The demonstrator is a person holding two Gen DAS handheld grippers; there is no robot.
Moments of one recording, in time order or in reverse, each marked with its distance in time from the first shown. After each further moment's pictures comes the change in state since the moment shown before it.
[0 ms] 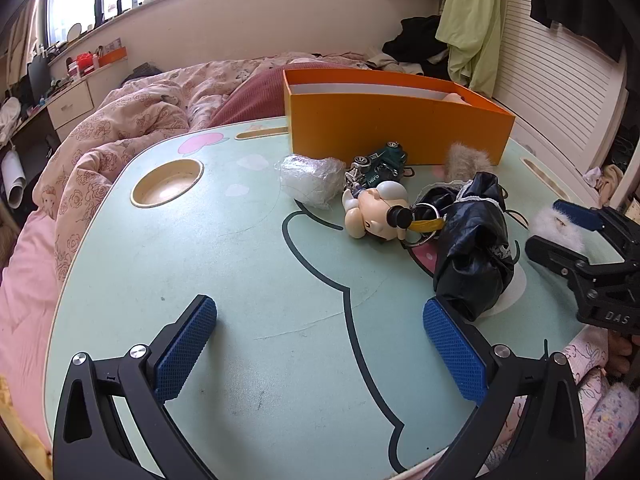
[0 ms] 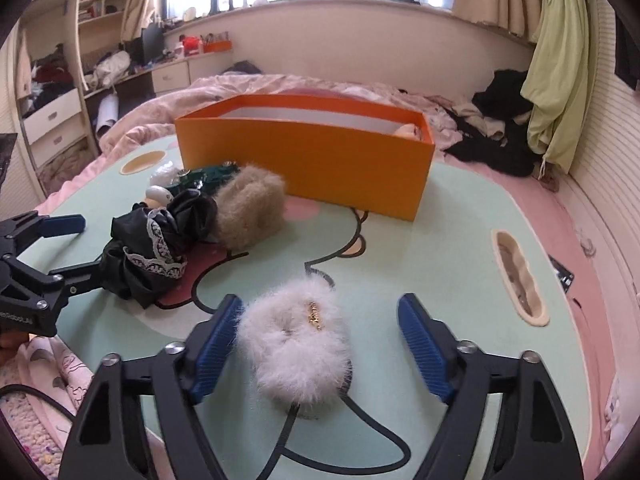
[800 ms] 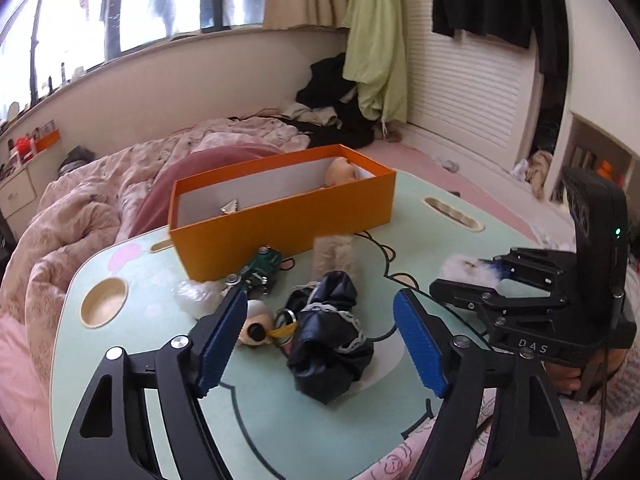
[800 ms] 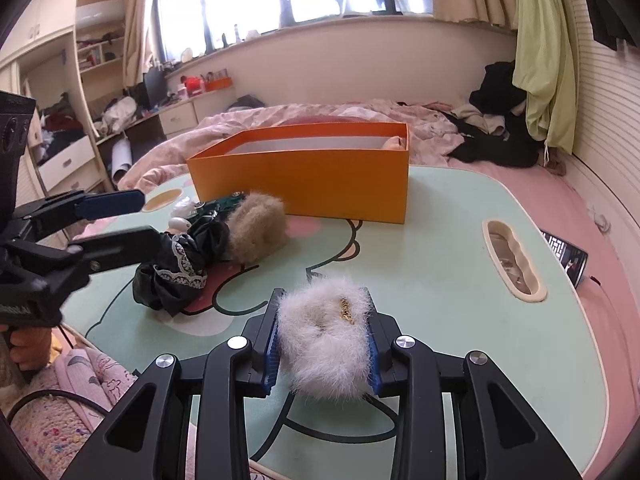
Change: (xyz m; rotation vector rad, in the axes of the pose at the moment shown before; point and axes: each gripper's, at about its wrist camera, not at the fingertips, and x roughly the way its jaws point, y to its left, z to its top) left arm -0.033 -0.077 0.046 0.266 -0.150 -0.178; right arm -0.026 -0.021 -0.014 0.099 -0.094 0.067
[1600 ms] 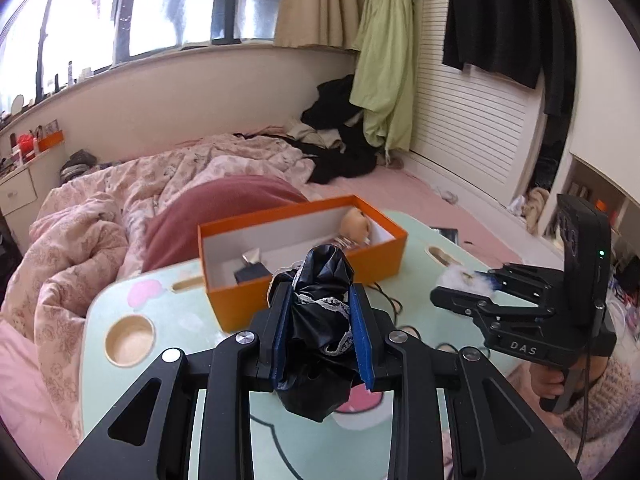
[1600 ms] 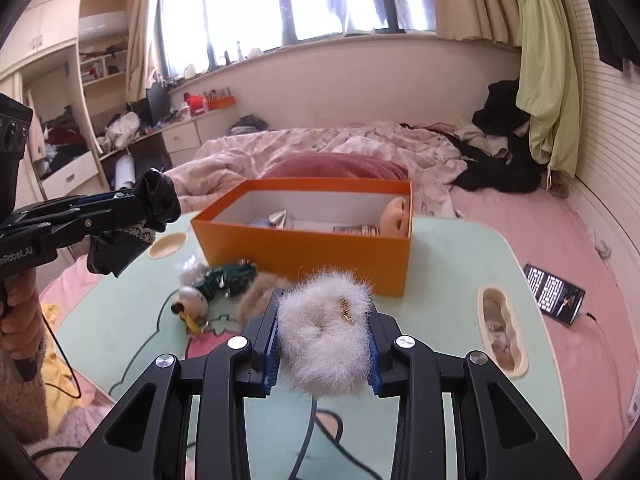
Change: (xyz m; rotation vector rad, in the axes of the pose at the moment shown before) left arm -0.037 0.055 0.054 -0.114 -0.092 -0.012; right arm -0.006 -0.003 0.068 -0.014 -0.049 0.022
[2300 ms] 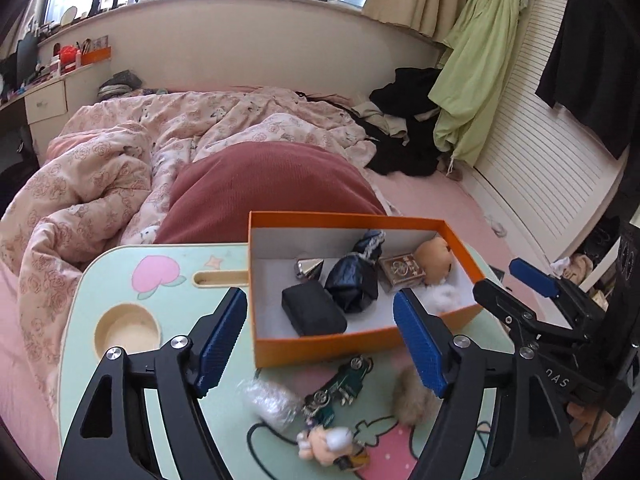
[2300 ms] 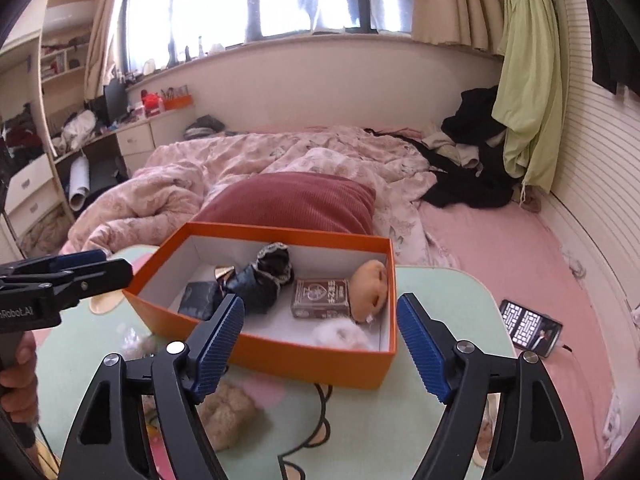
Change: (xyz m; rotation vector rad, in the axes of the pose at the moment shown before) left arm 0.067 0.062 0.010 -0.260 0.118 0.074; right arm 0.050 0.003 0.054 -0.012 0.025 -0.164
